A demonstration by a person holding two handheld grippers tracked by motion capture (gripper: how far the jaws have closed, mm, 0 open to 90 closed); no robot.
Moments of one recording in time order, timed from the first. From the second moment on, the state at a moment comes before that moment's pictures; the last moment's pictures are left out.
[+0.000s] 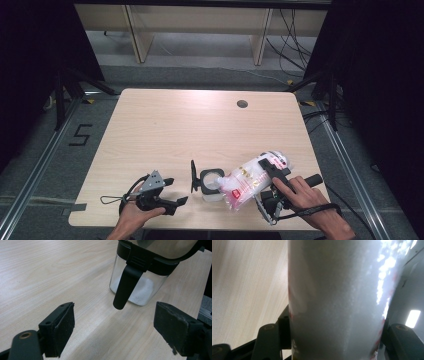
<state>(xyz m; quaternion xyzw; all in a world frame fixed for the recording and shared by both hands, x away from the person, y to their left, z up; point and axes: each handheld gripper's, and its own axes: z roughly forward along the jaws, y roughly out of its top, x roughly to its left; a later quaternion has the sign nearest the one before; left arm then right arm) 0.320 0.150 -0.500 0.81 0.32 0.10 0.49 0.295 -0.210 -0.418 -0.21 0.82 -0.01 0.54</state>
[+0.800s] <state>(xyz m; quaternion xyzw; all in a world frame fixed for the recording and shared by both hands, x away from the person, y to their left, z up) 0.320 0.150 -0.501 0.80 0.32 0.10 0.49 0.292 -0.215 -0.420 -0.20 0.82 -0.01 0.54</state>
